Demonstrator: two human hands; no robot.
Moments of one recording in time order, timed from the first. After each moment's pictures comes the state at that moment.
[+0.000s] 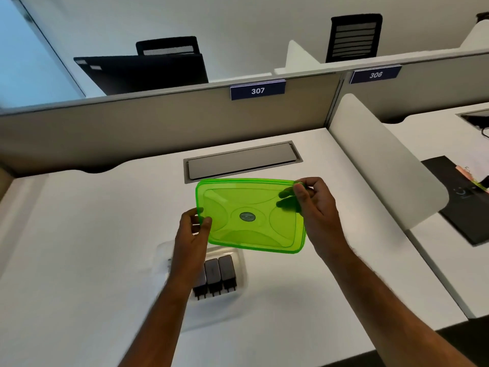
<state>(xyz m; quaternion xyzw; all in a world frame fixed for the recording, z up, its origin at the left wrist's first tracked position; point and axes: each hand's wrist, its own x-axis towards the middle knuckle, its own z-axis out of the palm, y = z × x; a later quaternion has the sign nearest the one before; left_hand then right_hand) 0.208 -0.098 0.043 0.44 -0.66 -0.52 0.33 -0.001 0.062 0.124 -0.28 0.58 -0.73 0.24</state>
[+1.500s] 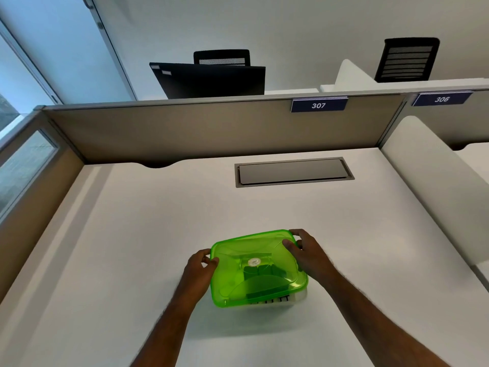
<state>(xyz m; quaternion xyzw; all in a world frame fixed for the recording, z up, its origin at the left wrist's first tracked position) 0.352 -0.165 -0.024 0.55 -0.62 -0.53 0.18 0.079 -0.025 -0.011 -0.30 0.78 -0.41 0.36</state>
